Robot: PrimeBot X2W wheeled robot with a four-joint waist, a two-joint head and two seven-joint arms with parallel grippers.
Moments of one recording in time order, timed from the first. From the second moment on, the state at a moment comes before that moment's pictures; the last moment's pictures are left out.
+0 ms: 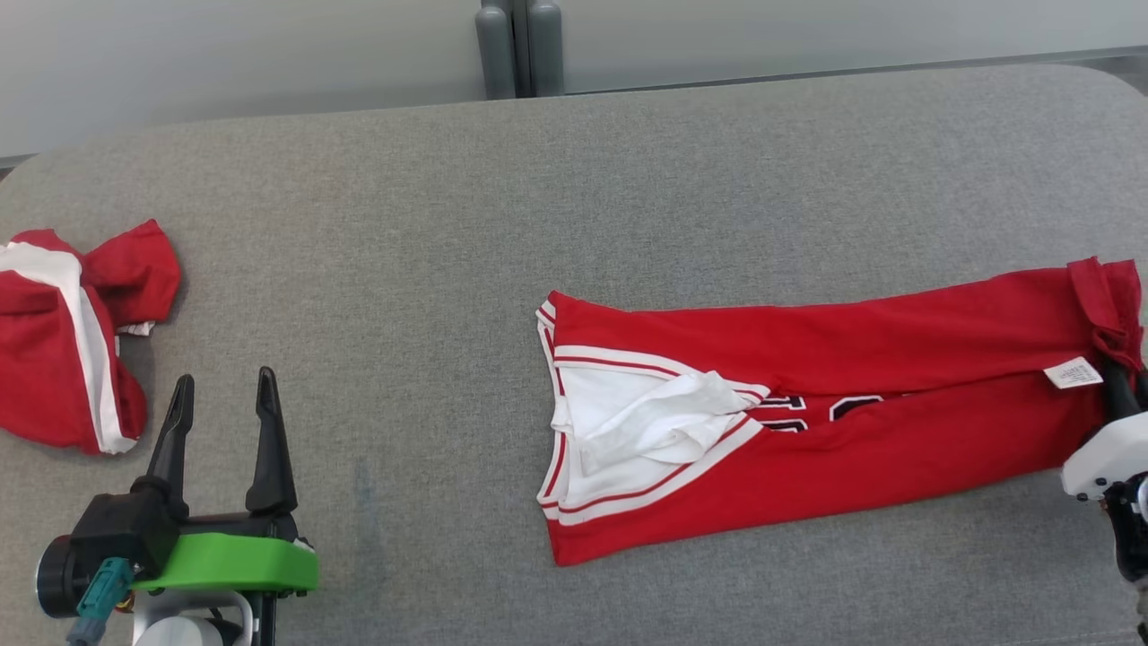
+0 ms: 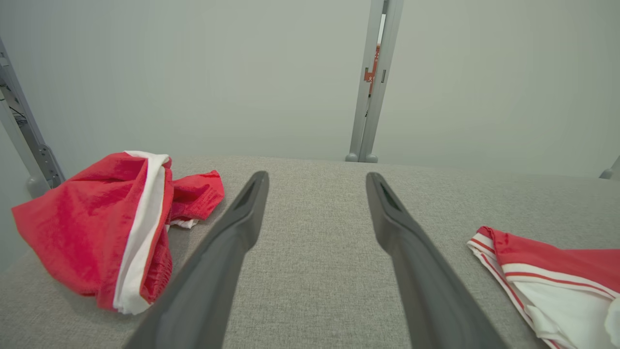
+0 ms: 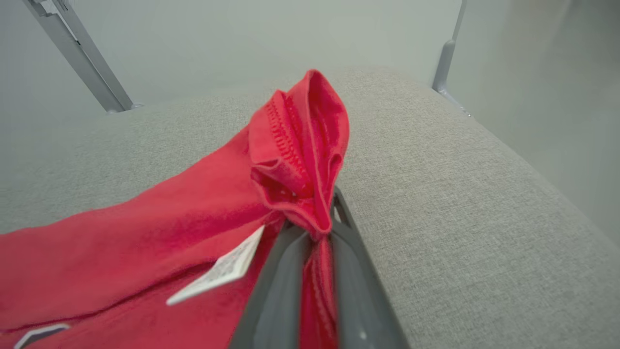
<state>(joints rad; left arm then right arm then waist) -0.07 0.06 0.08 0.14 -0.19 -0.13 -0.26 -0.35 -0.44 0.04 0.74 0.57 0.13 -0.26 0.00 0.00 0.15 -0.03</state>
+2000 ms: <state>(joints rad) -0.07 0.05 0.04 0.17 -0.20 -0.13 -0.26 -0.39 -0.17 0.35 0.37 0.48 0.13 -0.26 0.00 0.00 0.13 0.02</state>
